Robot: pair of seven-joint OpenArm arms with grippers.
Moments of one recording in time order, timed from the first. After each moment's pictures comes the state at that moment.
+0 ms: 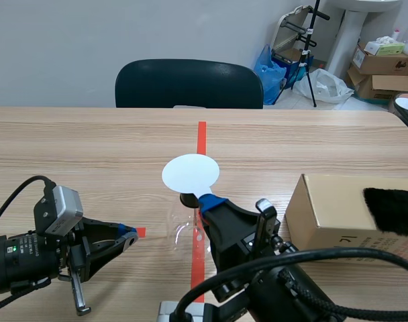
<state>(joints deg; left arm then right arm) 2.3 -24.6 12.8 57.0 23.1 -45.1 -45.7 -26.8 19.9 -31.7 94.0 -91.3 -29.3 0.9</state>
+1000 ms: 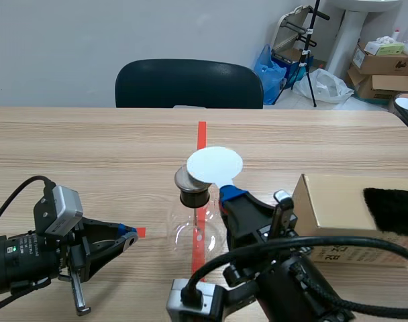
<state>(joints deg) 2.3 -24.6 12.8 57.0 23.1 -45.1 -45.8 -26.8 19.9 -31.7 94.0 -91.3 -29.3 -8.8</state>
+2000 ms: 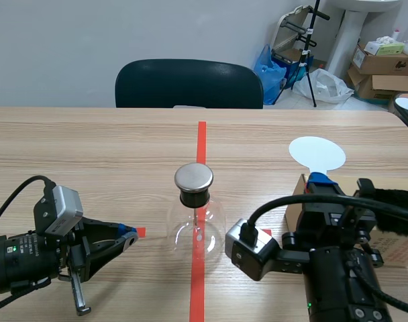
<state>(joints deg) 2.3 -24.6 12.8 57.0 23.1 -45.1 -45.8 -26.8 19.9 -31.7 94.0 -91.3 -29.3 -38.1</state>
